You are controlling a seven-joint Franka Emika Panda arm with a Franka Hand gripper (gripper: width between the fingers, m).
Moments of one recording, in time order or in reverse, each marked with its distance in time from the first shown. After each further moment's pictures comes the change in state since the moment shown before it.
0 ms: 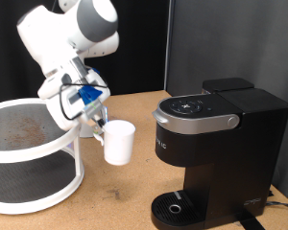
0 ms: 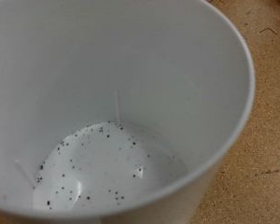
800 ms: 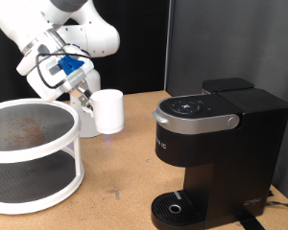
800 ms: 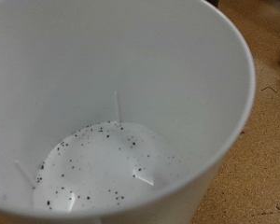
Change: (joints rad) arm -0.112 -0.184 -0.076 0.044 -0.136 -0.288 0.017
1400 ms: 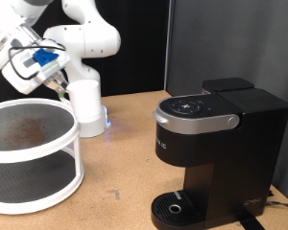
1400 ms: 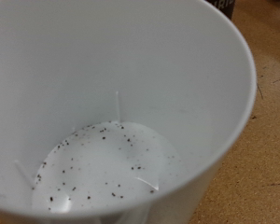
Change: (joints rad) arm -0.131 -0.085 -0.095 -0.011 -0.118 -0.174 -0.072
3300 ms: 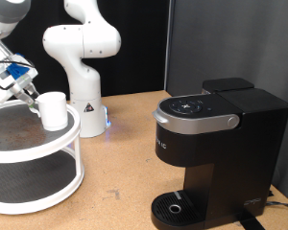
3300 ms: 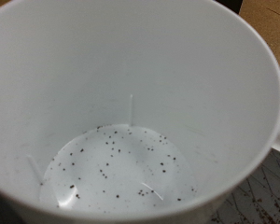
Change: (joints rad) arm -0.088 0.023 -0.263 -0.009 -0.287 -0.109 -0.317
